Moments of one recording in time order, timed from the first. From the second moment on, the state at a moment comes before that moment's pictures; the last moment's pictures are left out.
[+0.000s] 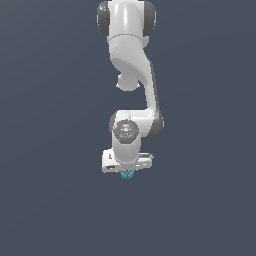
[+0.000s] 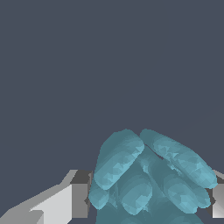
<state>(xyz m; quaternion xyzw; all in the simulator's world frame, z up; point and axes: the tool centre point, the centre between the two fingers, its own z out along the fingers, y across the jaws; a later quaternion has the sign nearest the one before) 0.091 -0.005 0.045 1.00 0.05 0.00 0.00</state>
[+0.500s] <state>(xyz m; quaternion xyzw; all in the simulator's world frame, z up) 0.061 0.004 0.064 1.00 0.05 0.00 0.00</state>
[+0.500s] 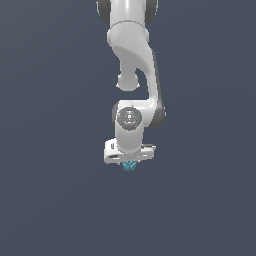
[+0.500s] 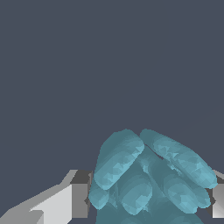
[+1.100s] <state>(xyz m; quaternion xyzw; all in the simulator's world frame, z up) -0.005 0.024 0.108 1.00 0.05 0.00 0.00</state>
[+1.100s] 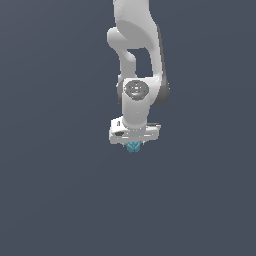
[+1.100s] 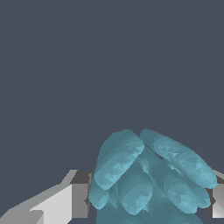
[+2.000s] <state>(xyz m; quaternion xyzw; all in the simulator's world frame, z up) -0.073 0.046 0.157 1.00 0.06 0.00 0.00</state>
